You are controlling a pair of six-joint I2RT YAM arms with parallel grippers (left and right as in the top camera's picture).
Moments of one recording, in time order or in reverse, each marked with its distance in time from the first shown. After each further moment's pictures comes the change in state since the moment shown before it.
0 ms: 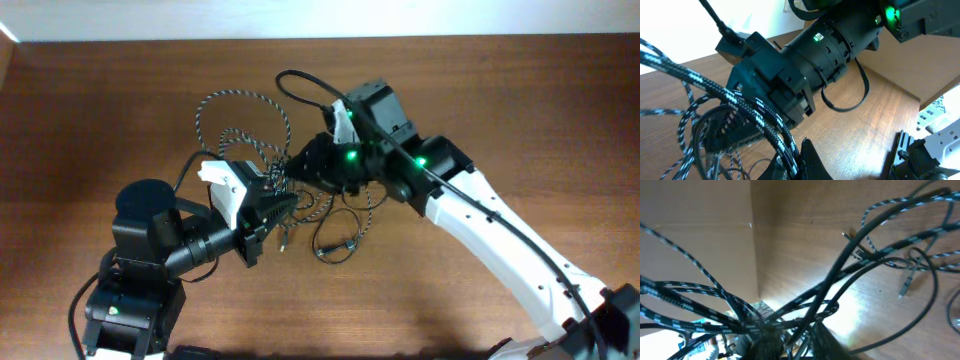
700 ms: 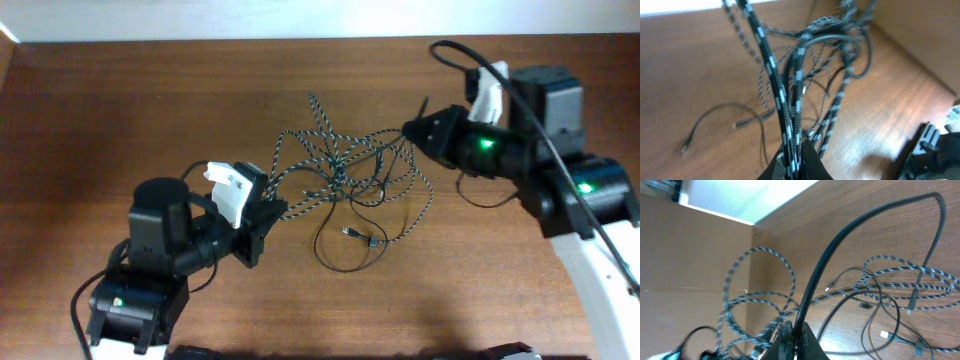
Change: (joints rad) left arm -0.012 0.037 0.007 -0.200 -0.199 0.003; right arm -0.432 -0.340 -0.006 -0.219 0.039 -0.235
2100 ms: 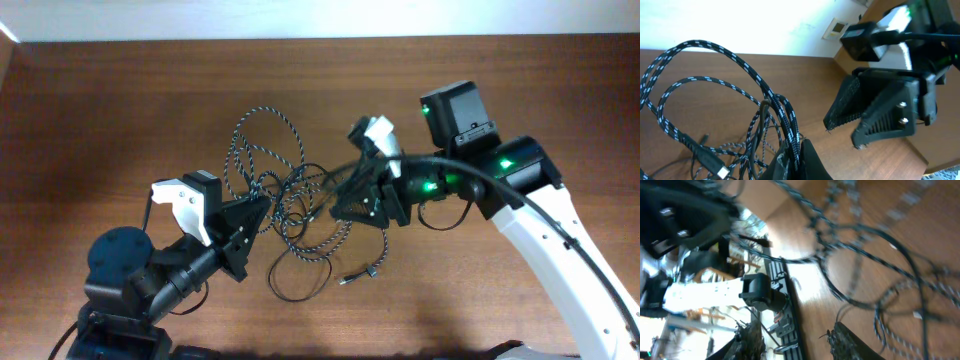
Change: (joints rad) left arm 0.011 -0.212 -0.012 0.147 -0.042 -0.357; right arm 0.228 0.163 -0.002 -0.187 -0.472 -0.951
